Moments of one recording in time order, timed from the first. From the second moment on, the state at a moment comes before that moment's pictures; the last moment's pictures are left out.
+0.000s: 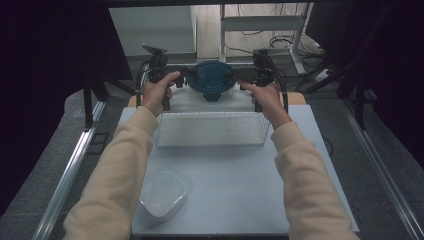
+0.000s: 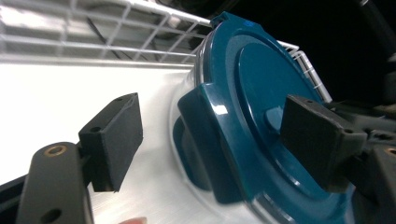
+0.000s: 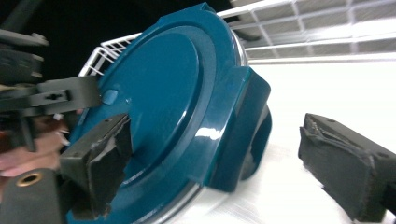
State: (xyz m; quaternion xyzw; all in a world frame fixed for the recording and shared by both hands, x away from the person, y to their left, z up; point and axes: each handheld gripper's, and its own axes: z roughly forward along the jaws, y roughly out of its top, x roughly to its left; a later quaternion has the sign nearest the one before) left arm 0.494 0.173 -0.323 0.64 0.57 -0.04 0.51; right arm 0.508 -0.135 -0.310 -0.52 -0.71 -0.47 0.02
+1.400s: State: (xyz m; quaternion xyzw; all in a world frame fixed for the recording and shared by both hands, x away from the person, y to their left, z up) left arm 0.272 0.227 -0.390 0.73 0.45 0.08 0.51; right arm 0.323 -0.205 -0.378 -0.37 -0.77 -0.50 -0.10
